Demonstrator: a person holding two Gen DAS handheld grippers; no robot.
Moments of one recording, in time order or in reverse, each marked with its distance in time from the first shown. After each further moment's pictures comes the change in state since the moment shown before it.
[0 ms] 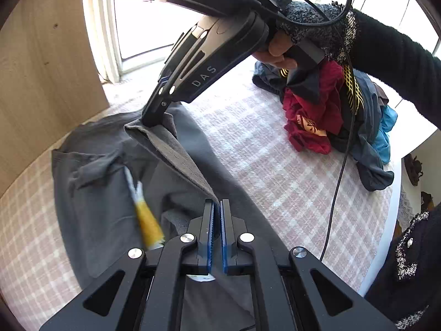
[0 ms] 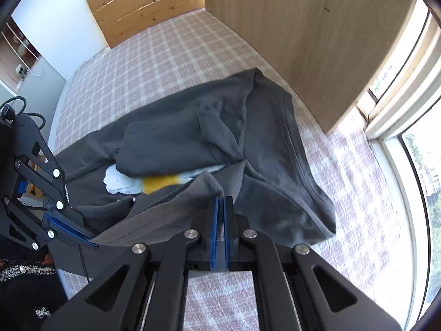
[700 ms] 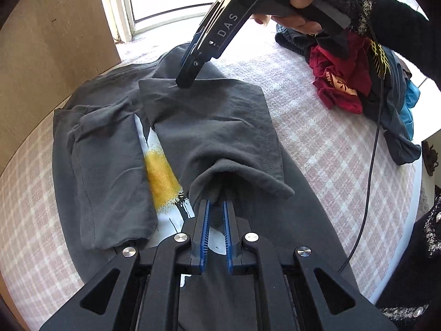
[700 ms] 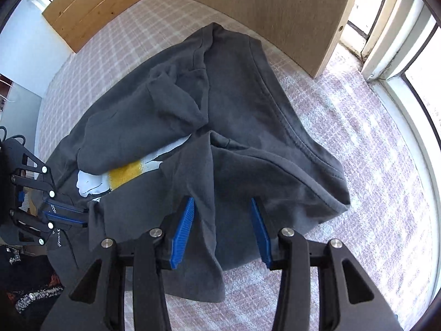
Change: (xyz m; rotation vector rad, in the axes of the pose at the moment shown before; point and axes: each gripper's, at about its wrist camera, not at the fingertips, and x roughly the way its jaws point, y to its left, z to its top) left arm 0.019 0.020 -0.041 0.003 0.093 0.153; right arm 0.045 -0.026 0.005 0.145 0.108 0.022
